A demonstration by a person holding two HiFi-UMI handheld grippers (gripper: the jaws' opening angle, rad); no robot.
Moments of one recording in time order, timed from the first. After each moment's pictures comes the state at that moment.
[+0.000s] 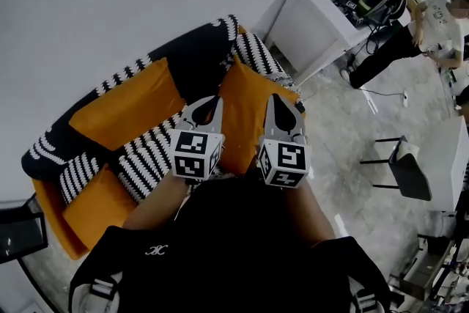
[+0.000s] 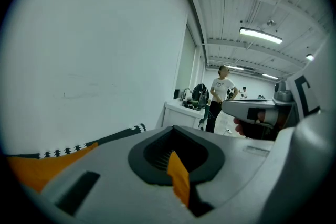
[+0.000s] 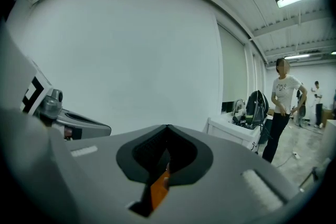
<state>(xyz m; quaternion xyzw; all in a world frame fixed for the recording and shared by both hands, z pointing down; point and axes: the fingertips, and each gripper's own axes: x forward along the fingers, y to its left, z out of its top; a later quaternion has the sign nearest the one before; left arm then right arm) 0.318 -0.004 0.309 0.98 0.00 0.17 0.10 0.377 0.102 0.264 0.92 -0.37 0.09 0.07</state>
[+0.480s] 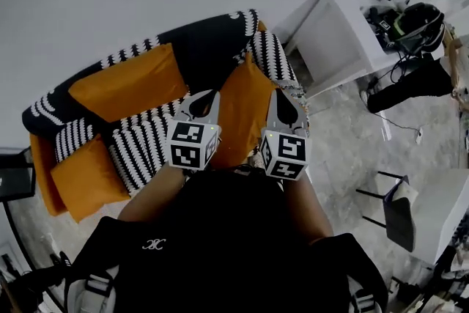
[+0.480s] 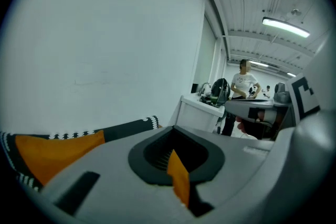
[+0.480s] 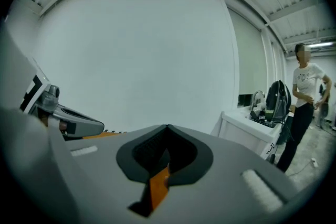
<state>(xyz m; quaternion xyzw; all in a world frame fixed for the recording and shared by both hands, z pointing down) 0.375 0.010 0.345 0.96 -0.11 0.20 0.13 0.470 0.111 0.308 0.88 -0.46 0.13 0.08</state>
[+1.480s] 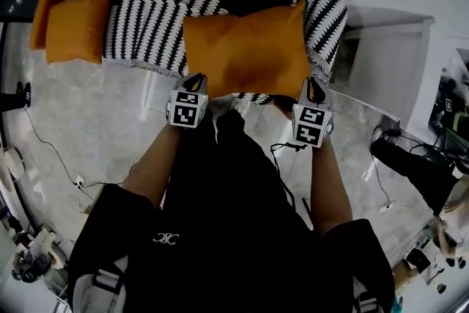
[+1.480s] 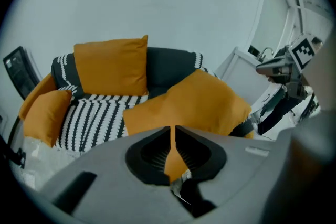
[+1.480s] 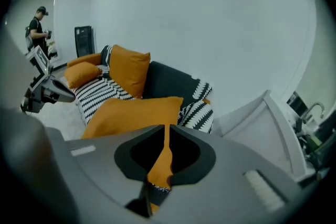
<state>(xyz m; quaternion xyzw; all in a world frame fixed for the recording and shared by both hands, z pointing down) 0.306 0.128 0.644 0.80 -0.38 0.37 0.28 0.609 0.170 0.556 0.65 -0.63 0.21 0.37</state>
